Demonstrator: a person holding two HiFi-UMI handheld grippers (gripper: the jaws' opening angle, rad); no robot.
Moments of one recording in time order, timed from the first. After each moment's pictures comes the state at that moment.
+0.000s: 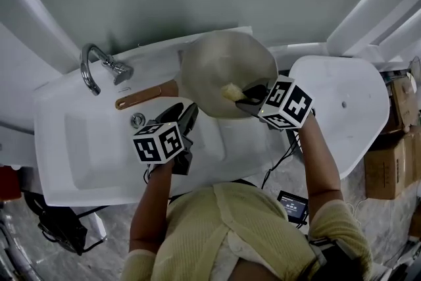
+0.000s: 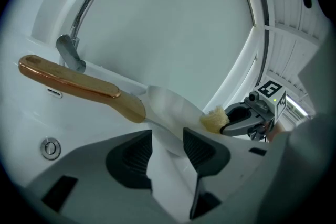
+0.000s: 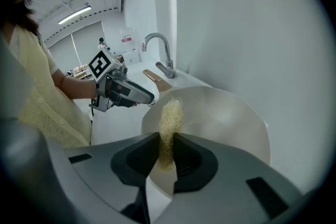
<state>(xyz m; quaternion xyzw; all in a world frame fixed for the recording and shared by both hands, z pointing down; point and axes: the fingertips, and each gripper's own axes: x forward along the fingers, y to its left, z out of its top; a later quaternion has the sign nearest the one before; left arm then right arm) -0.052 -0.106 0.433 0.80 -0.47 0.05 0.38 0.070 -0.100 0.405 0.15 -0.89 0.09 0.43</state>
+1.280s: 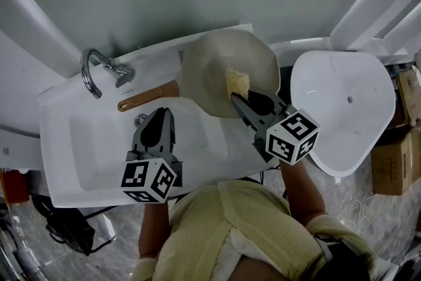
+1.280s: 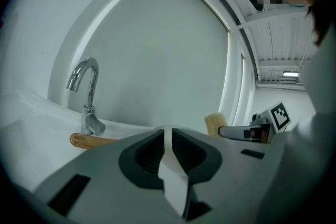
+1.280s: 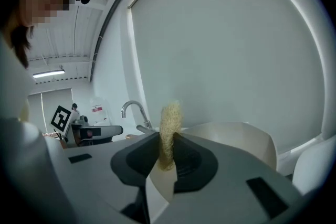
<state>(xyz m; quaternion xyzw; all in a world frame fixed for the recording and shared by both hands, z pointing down) -0.100 -0.070 0.339 0.81 -0.56 -0.01 0.19 0.062 -0.099 0.341 0.37 -0.91 0.16 0.06</state>
